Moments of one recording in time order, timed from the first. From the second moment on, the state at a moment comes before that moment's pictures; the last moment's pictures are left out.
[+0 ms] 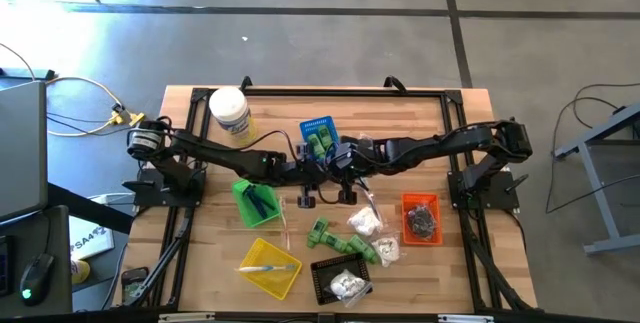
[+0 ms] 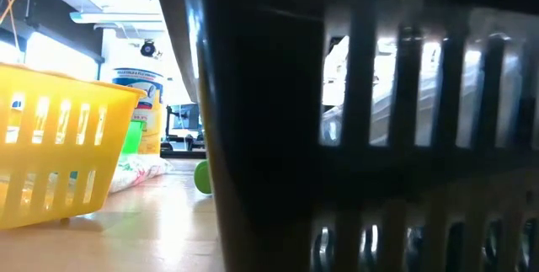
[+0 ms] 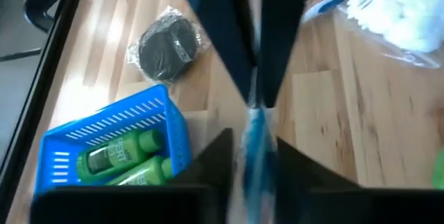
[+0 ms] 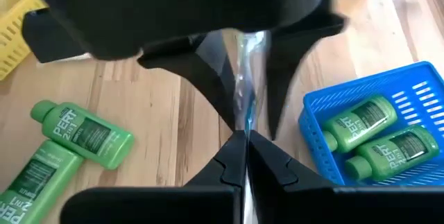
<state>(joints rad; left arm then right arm) -0.08 1.66 1.10 -0.18 -0.35 0.12 0.03 1.66 1.21 -0.35 0.08 -0.01</state>
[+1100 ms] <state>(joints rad) -0.30 1.11 0.69 0.06 -0.34 -0.05 0.12 1.11 0.75 0.00 0.13 0.00</state>
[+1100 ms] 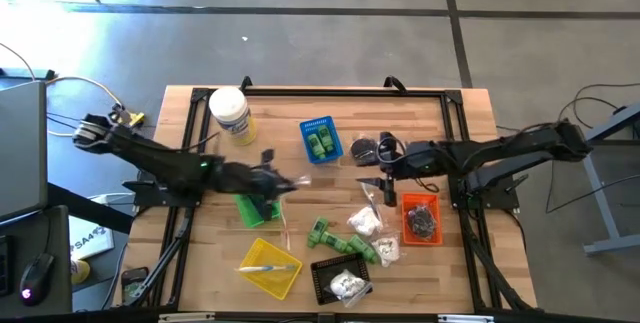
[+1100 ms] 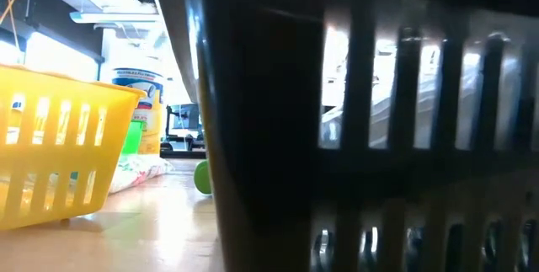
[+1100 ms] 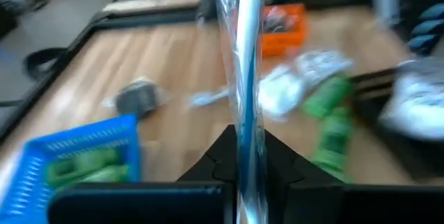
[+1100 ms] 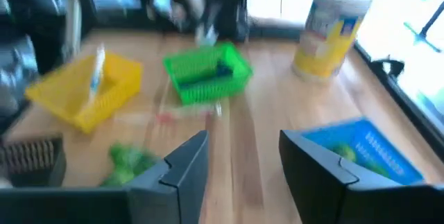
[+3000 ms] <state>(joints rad) -0.84 1.92 0.67 1.37 -0.78 -0.01 0.08 0.65 0.25 0.58 -0.08 -0.02</state>
